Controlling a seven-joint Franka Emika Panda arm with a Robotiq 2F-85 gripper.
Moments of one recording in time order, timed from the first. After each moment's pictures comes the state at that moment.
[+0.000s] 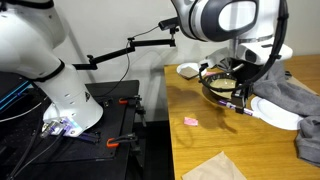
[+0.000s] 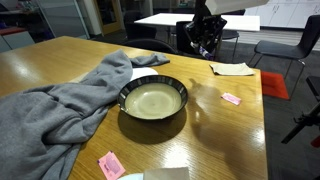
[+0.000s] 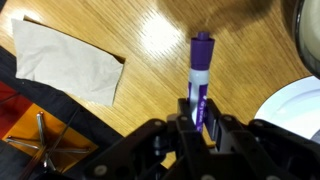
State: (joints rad) arm 0.02 0.30 -0.16 -2.23 -0.31 2.66 0.89
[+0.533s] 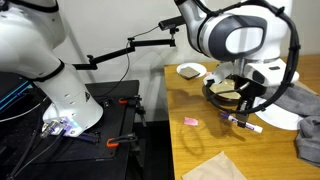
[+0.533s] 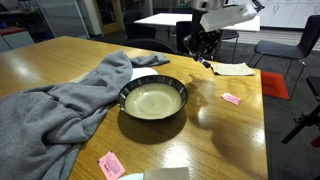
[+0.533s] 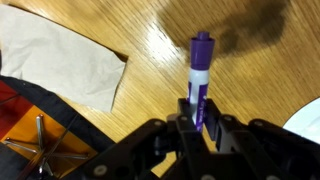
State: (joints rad) arm 0.01 0.43 -0.18 -2.15 -0.26 2.68 0.81
